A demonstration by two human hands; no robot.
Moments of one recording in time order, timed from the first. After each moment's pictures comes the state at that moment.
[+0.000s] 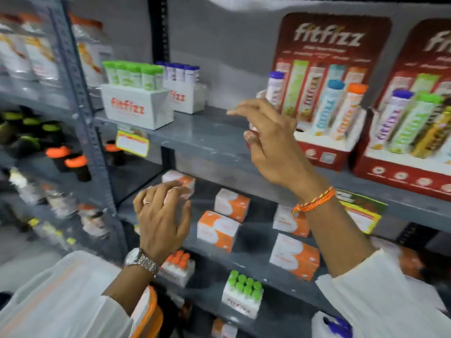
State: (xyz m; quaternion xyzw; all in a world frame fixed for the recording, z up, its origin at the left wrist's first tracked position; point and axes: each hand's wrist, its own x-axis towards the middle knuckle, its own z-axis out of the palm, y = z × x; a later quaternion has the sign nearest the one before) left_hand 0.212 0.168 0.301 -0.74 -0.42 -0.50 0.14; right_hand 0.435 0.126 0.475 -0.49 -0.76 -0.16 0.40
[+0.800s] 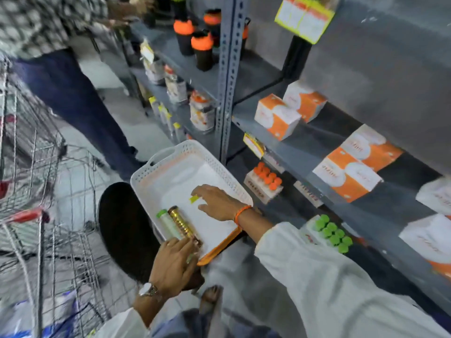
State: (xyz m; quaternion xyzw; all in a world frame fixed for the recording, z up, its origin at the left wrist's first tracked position) left_hand -0.023 0.004 0.010 -0.75 -0.64 -0.15 -0.11; right_hand 0.120 0.198 0.069 -0.39 -0.85 0.35 -0.03
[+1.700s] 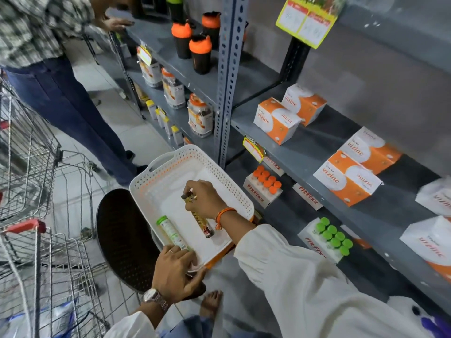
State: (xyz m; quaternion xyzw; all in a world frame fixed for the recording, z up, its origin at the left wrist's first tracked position) left_hand -0.024 0.009 0.006 -0.75 -0.62 -0.21 -0.10; right_hand 0.078 0.199 0.074 -0.47 -0.78 0.40 0.12
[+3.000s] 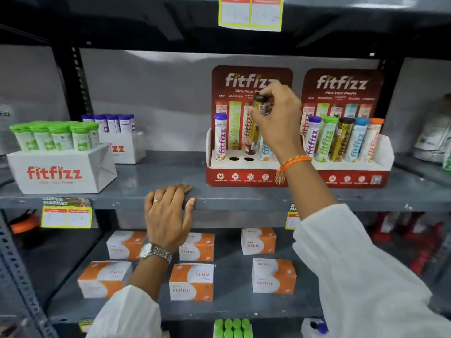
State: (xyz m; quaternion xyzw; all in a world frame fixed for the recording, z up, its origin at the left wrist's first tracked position) left_hand 0.295 0.284 0.353 -0.81 -0.30 -0.49 0.10; right_hand 0.498 0.150 0.556 -0.63 -0.46 -0.36 0.51
